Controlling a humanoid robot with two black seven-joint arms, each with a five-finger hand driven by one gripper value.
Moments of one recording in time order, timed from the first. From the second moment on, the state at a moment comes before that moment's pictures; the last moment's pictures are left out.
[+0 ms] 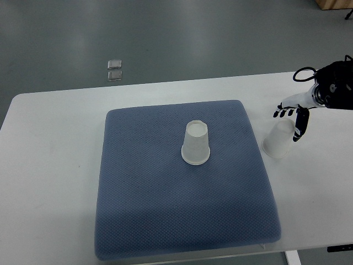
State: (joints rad) left arm -0.03 0.00 0.04 -0.17 0.05 -0.08 0.16; right arm 1.61 -0.38 -1.10 0.98 -0.44 0.18 0.07
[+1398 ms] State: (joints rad) left arm -0.02 0.00 0.04 -0.19 0.05 -0.08 0.16; right arm 2.09 -0.54 -1.10 1.27 -0.47 0.34 0.04
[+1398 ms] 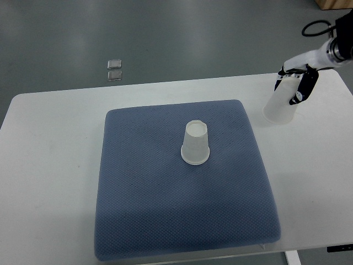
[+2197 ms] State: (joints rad) left arm -0.03 0.00 0.04 -0.21 0.05 -0.09 0.16; right arm 2.52 -0.46 -1.11 1.32 -0.36 0.60 0.04
